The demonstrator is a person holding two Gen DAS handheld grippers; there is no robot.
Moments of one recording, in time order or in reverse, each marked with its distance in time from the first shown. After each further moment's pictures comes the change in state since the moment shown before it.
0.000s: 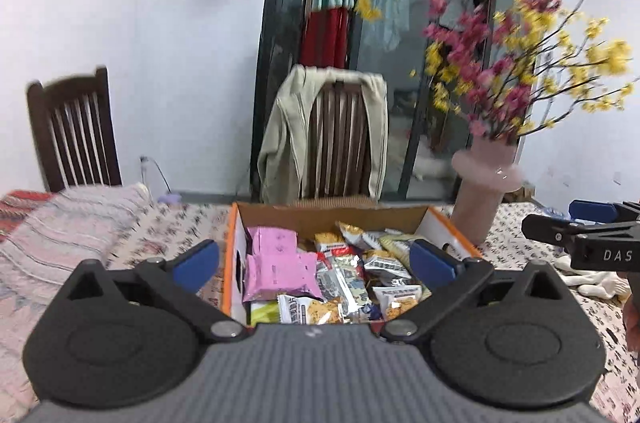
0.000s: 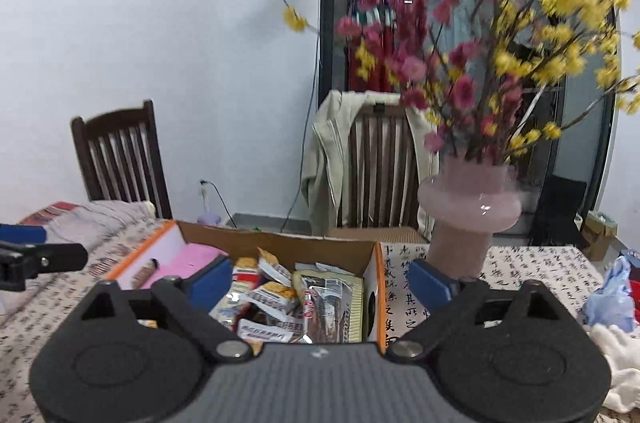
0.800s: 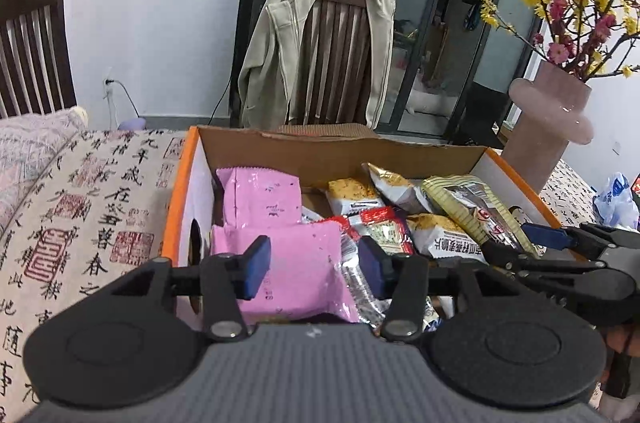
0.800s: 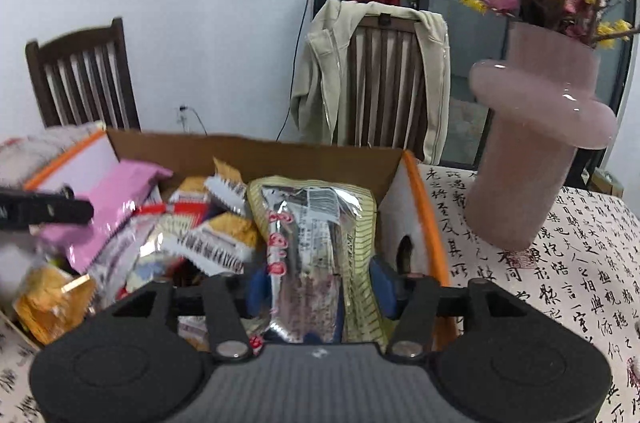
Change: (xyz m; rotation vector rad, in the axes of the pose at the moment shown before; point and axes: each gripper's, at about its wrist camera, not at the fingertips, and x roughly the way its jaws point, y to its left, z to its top) left arm 0.198 0.035 -0.023 -0.047 0.262 -0.067; right arm 0.182 0.000 -0.058 -0.036 0.234 -0.036
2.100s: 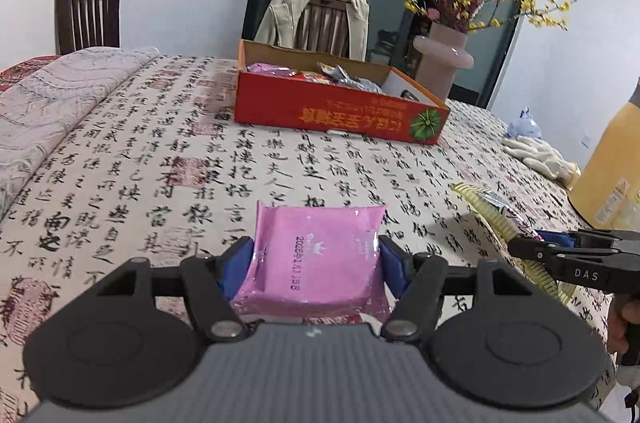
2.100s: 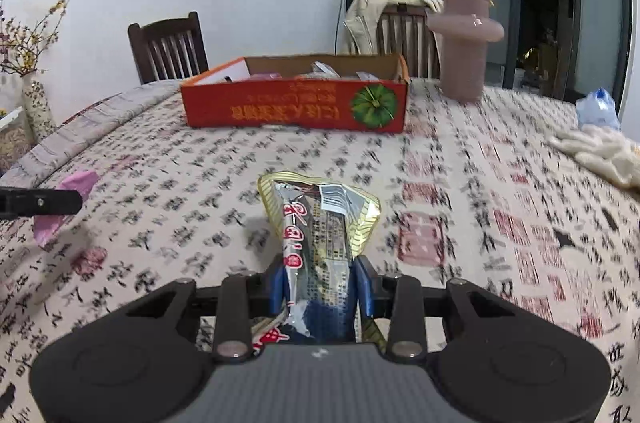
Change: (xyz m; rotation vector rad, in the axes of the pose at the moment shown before) left arm -0.279 -0.032 -0.223 -0.038 -0.044 -0.028; right arm -0.284 0.013 -0.210 0.033 0.002 0.139
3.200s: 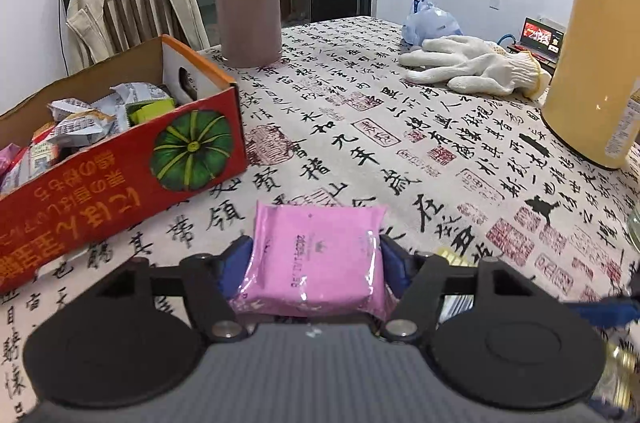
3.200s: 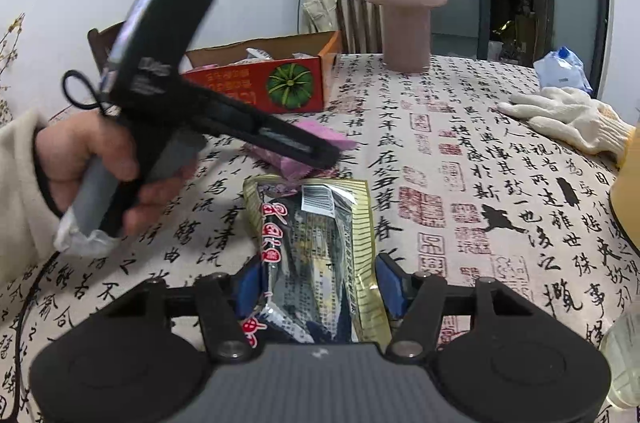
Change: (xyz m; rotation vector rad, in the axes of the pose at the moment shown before) left arm 0.250 -0.205 0.063 0.461 0.185 -0.206; right arm 0.012 -0.089 -0.008 0.087 0.059 -0.031
